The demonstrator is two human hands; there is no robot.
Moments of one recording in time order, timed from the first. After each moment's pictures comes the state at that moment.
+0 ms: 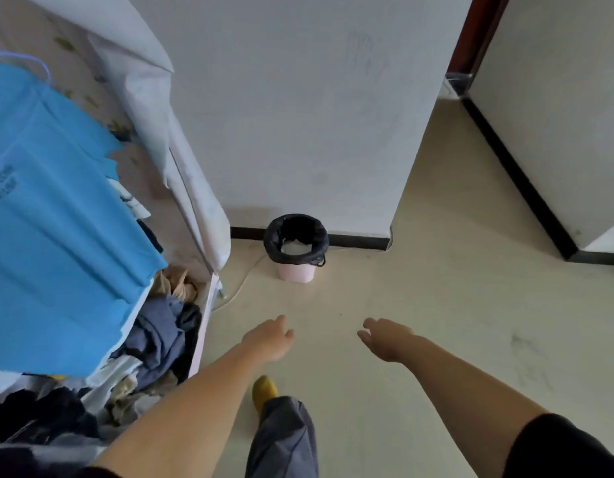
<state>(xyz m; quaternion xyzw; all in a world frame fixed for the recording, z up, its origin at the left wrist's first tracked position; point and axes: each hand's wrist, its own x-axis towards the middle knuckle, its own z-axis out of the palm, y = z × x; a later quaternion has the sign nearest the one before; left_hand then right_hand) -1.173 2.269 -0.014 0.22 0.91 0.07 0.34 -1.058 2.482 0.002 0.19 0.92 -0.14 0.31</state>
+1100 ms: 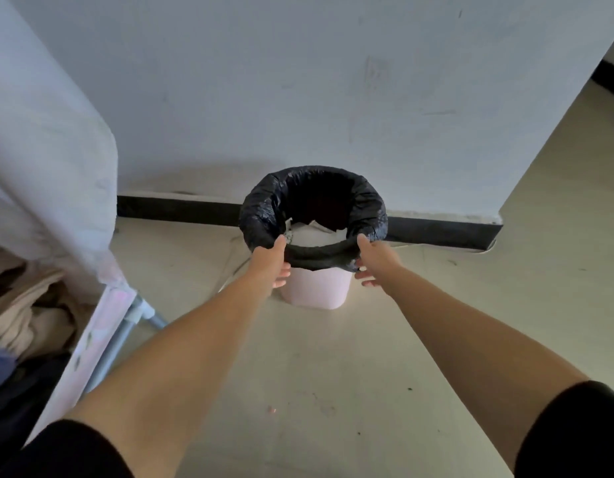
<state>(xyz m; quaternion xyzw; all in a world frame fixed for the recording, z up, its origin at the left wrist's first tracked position) -1.593 2.463 -0.491 -0.14 0.77 0.57 0.26 -1.509 2.631 -0.483 0.38 0.73 -0.57 0.06</state>
